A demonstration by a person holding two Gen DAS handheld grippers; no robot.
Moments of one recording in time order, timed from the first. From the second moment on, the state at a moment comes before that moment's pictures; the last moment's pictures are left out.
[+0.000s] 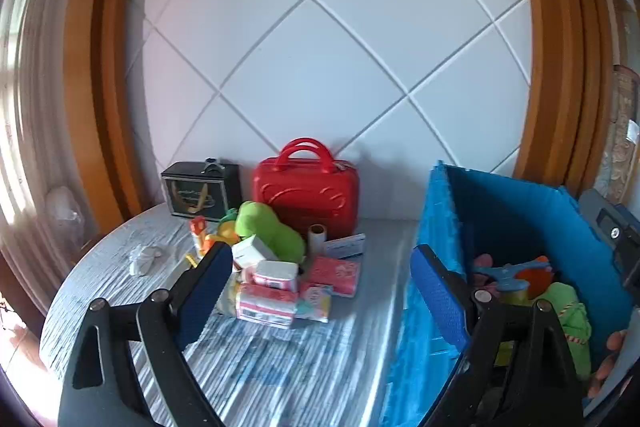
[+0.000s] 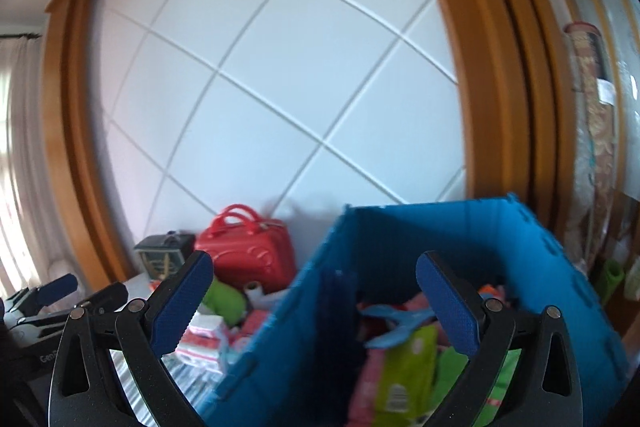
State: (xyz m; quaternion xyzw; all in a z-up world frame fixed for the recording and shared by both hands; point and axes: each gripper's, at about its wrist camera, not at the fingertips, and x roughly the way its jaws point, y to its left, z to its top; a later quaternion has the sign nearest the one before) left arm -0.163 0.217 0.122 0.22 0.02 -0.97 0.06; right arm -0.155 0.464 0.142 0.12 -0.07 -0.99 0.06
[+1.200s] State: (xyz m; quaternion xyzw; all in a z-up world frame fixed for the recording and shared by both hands) left arm -0.390 -0.123 -0.140 0.48 0.03 -0.88 0.06; right arm -0.362 0.195 -0.093 0.44 0.01 -0.90 -0.01
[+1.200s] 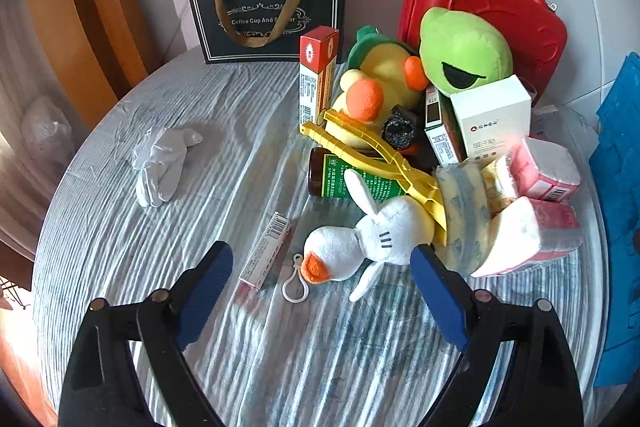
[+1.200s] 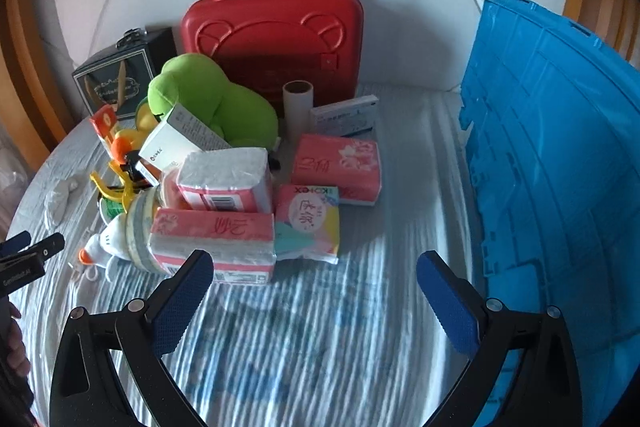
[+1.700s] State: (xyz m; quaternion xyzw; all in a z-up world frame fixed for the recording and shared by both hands) left arm -0.454 -0.131 -0.209 0.53 -0.03 -0.84 0.06; right arm -0.447 0.148 -0.146 0.48 0.02 -0.87 0.02
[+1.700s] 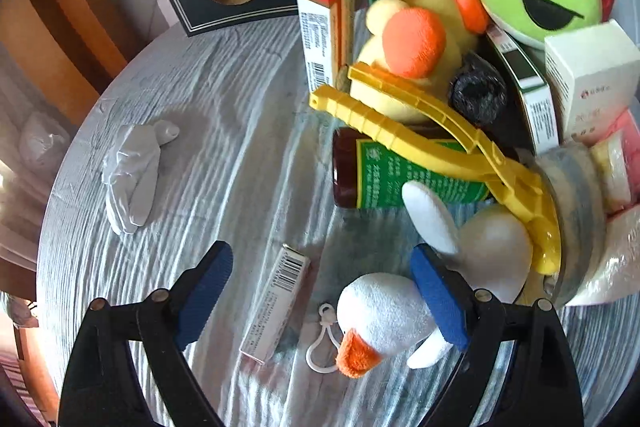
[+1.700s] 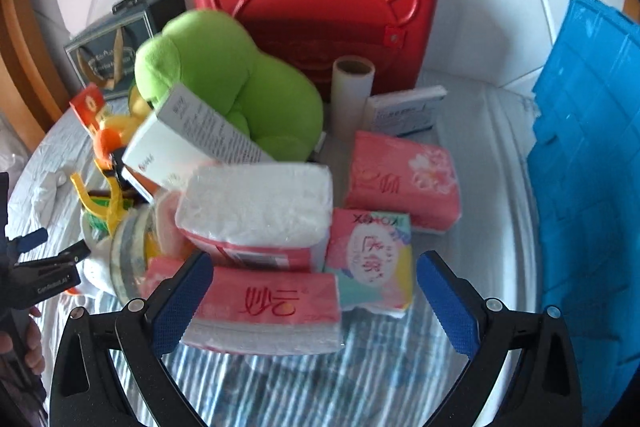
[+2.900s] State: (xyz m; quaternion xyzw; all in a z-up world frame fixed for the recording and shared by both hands) left arm -0.383 -0.089 -0.230 0.56 0.00 -0.83 -0.02; right arm -0.369 0.205 -0.183 0.52 0.04 -0.85 -0.05
